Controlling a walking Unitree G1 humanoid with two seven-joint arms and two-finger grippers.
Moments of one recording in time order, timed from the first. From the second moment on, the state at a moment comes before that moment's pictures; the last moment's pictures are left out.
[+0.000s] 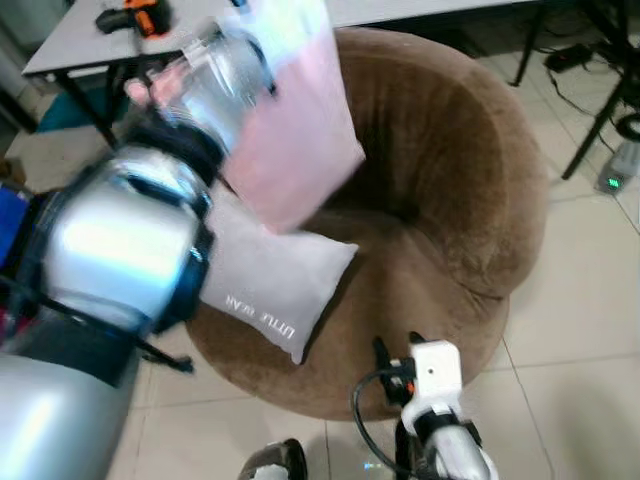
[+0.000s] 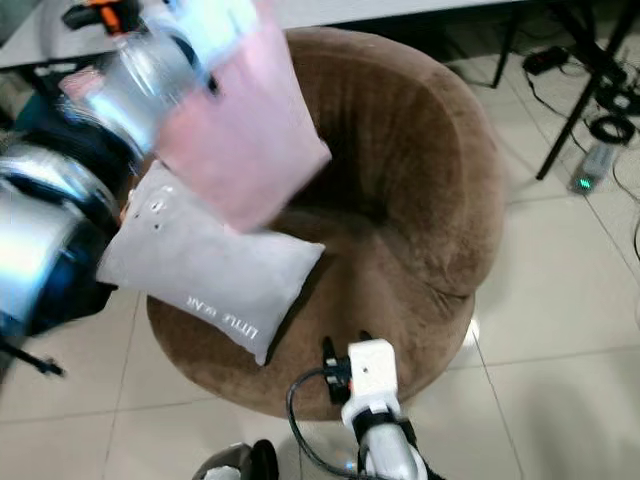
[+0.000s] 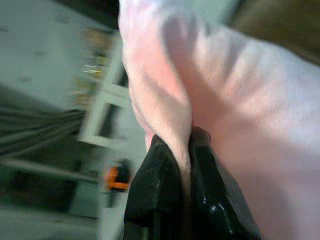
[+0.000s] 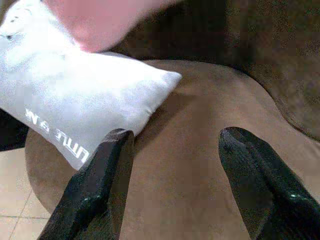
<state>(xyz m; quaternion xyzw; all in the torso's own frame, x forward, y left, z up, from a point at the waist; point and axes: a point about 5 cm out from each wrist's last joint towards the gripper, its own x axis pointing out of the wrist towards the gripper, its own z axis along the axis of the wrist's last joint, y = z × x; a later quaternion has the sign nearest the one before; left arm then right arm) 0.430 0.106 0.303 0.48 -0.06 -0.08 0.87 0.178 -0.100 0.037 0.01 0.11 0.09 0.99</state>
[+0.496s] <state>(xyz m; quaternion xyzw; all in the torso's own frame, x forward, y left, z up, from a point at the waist) 0.429 0.138 0.248 0.45 0.02 -0.06 0.89 0.152 -0.103 0.039 0.01 0.14 0.07 0.99</state>
